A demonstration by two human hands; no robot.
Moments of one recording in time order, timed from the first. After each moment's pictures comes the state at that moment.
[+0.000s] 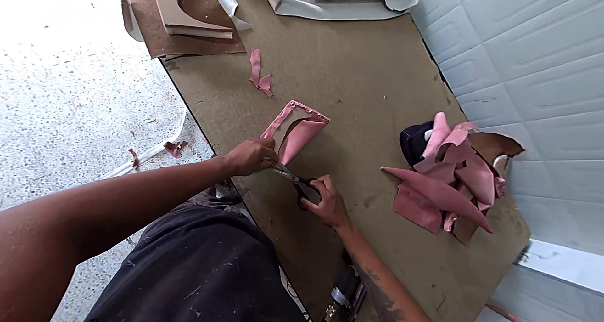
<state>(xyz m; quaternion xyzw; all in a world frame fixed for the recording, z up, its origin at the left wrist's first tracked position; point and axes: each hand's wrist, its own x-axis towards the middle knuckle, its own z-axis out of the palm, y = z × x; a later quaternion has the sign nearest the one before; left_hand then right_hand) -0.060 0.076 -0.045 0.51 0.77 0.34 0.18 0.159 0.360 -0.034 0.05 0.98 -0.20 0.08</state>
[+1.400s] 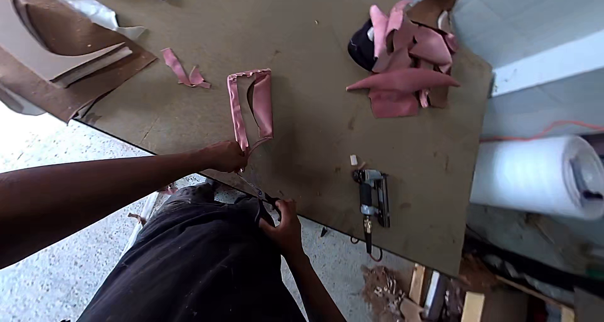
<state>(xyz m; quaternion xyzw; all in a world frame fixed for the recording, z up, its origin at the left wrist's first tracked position) -0.076 0.103 -0.009 0.48 0.69 0.02 0.54 0.257 0.089 -0.045 0.48 0.80 -0.35 -0.03</state>
